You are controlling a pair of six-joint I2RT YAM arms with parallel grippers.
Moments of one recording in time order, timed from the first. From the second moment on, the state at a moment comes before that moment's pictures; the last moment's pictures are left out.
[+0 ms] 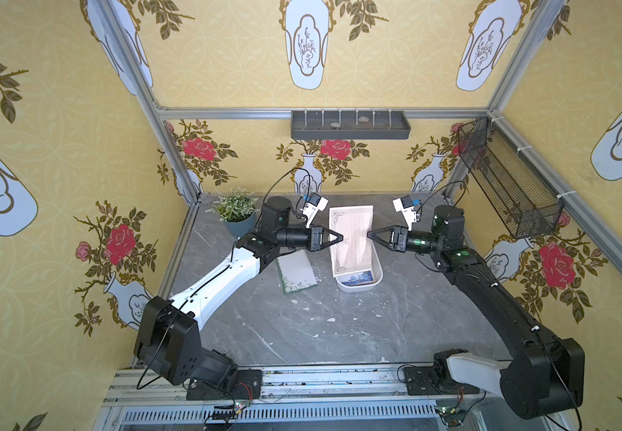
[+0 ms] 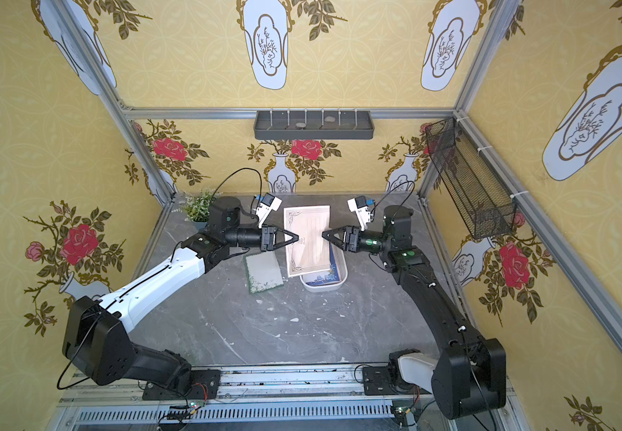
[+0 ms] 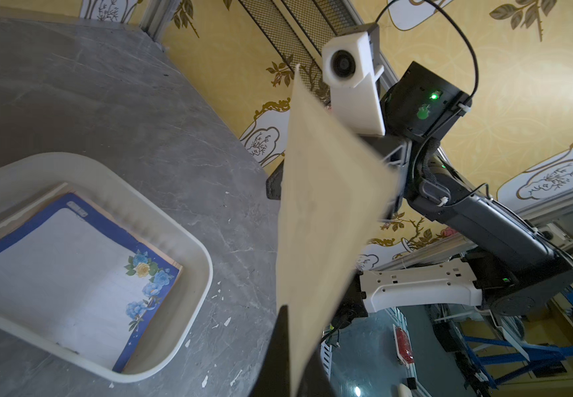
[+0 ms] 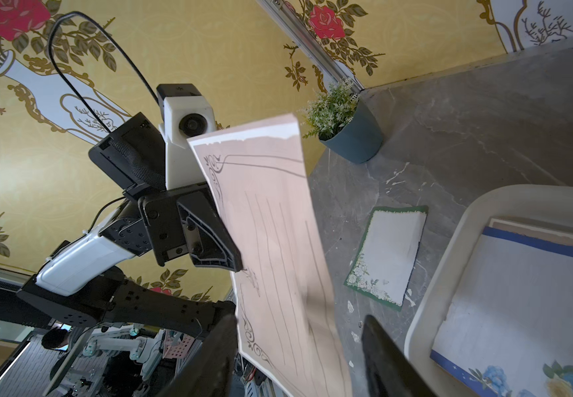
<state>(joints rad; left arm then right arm) -0.54 1.46 1.18 -0.09 0.87 -0.53 0.26 1.22 0.95 -0.10 -1.03 0.53</state>
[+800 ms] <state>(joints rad) -0.29 1.52 0.95 -0.25 0.61 -0.55 0.27 1.34 1.06 -0.36 -0.83 0.39</state>
